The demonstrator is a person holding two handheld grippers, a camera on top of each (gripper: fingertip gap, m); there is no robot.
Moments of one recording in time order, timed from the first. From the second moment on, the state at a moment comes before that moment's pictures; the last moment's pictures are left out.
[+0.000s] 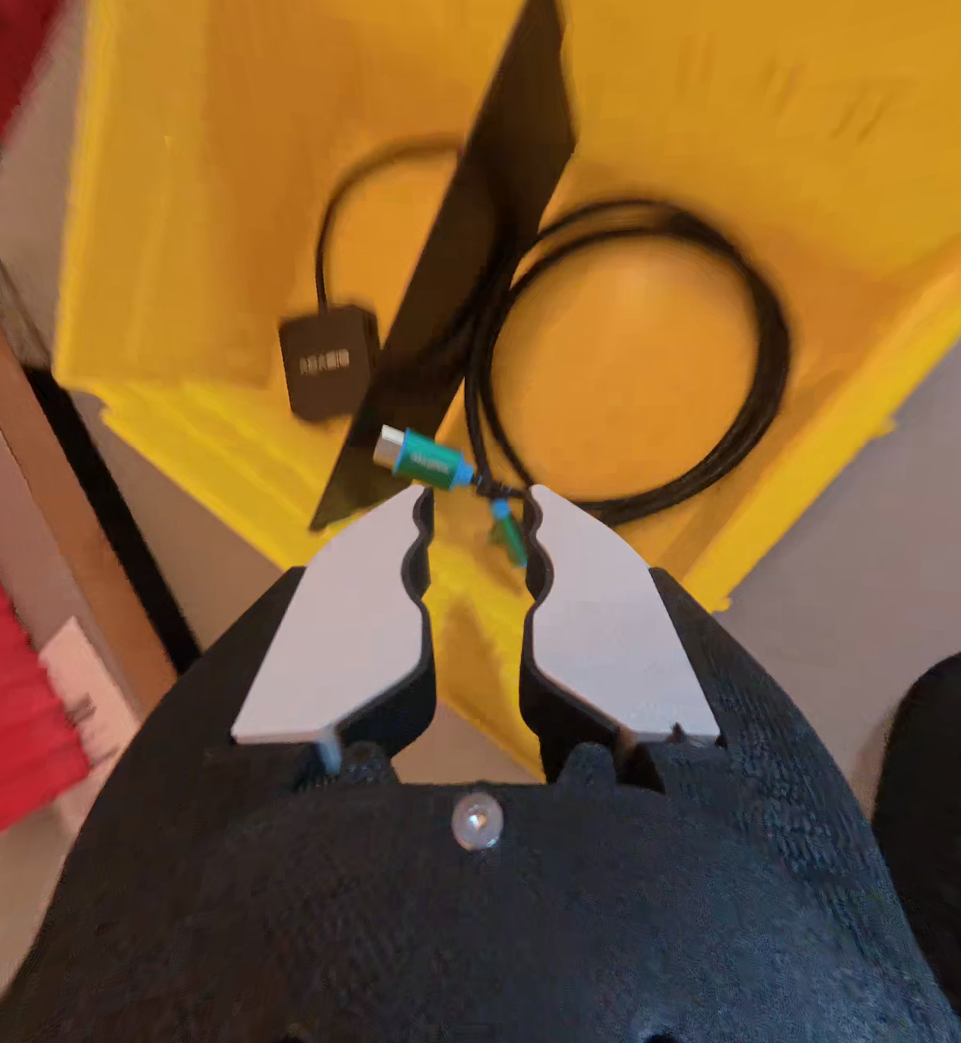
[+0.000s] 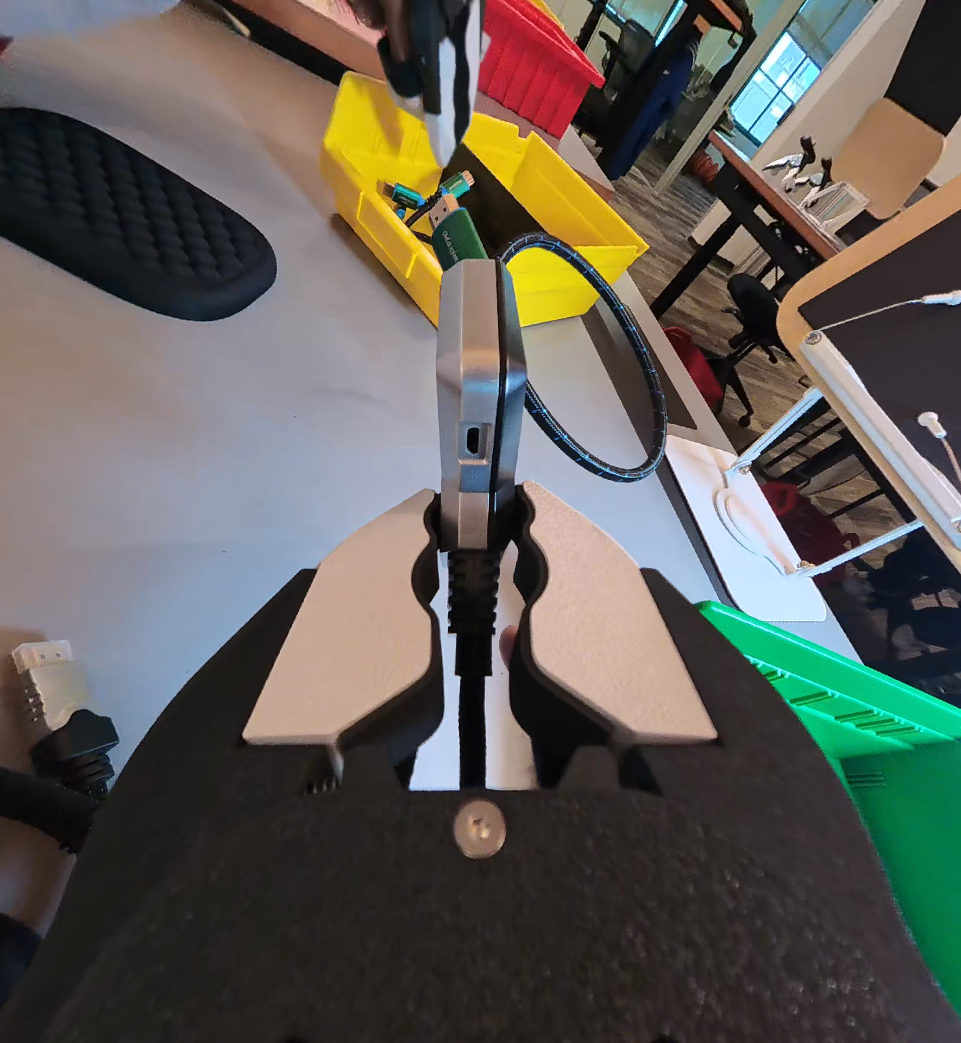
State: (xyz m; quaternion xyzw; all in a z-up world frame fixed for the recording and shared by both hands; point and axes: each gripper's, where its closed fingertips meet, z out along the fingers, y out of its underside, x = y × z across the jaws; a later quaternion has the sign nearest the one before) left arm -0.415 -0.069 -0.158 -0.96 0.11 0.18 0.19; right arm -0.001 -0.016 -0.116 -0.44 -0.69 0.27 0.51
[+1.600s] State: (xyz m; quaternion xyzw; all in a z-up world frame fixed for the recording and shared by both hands) left arm -0.403 -0.038 -0.086 -0.90 0.18 0.23 0.33; right arm 0.007 -0.013 -0.094 -0.43 -0.66 0.29 0.54
